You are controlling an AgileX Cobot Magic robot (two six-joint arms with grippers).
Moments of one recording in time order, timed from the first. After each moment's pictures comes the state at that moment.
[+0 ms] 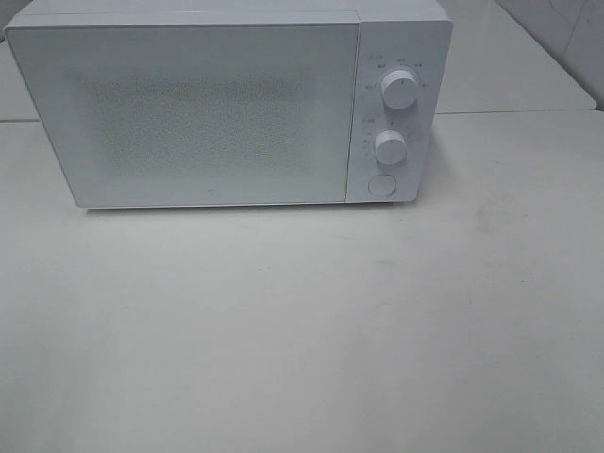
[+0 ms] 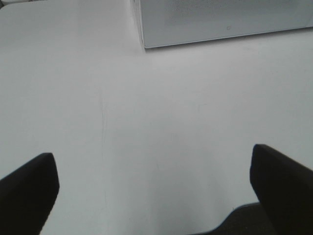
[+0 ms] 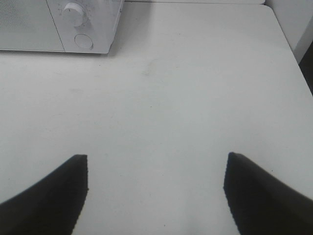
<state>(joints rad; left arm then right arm) 0.02 0.12 -0.51 -0.16 1.05 0.19 0.12 0.00 -0.51 -0.08 1.04 0.08</state>
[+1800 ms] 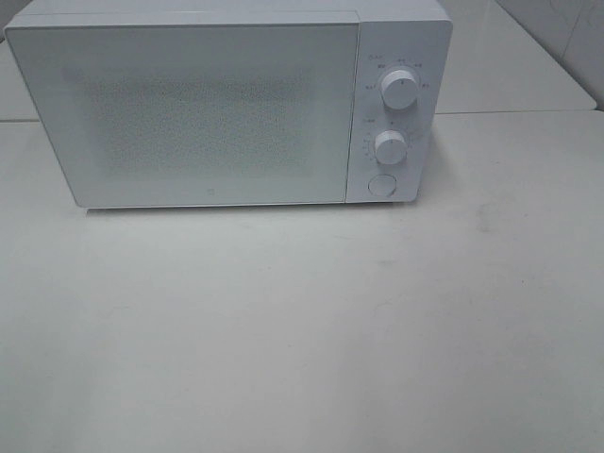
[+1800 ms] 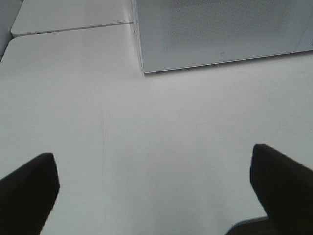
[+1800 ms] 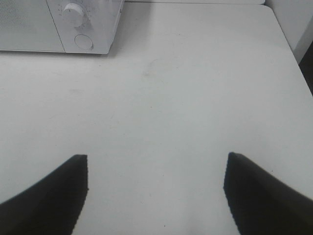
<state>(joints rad) 0.02 0.00 -0.50 -0.17 1.05 0.19 0.12 0.00 -0.51 -0.08 1.04 0.08</state>
